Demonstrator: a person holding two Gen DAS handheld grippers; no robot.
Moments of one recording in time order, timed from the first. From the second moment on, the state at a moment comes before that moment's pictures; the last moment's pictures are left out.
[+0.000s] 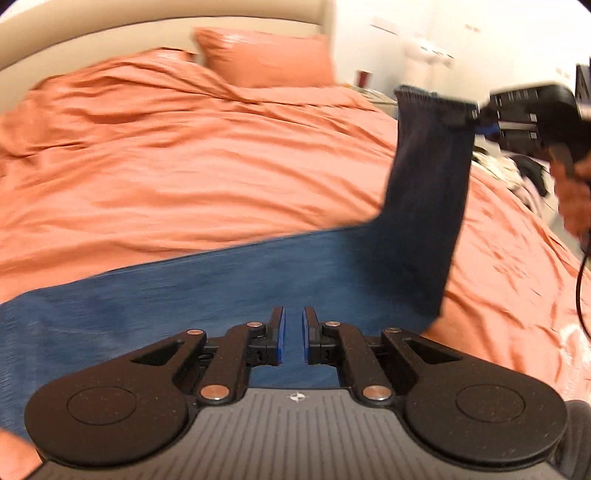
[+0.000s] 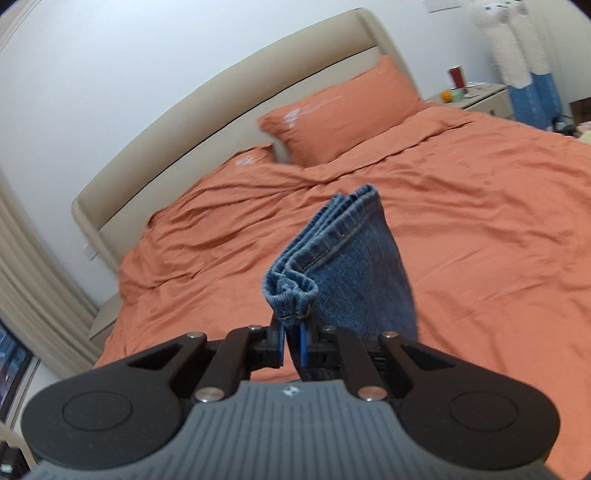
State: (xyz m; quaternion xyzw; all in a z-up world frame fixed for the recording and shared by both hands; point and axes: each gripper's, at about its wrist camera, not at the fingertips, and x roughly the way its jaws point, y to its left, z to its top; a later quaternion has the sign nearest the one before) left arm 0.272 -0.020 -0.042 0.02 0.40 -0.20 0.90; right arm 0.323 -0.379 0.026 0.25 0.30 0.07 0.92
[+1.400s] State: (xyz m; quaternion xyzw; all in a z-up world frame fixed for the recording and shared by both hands) left arm 0.377 0.036 -0.165 -0.26 0.44 -0.17 0.84; right arm 0.280 -0.364 -0.150 0.10 0.44 0.03 0.89
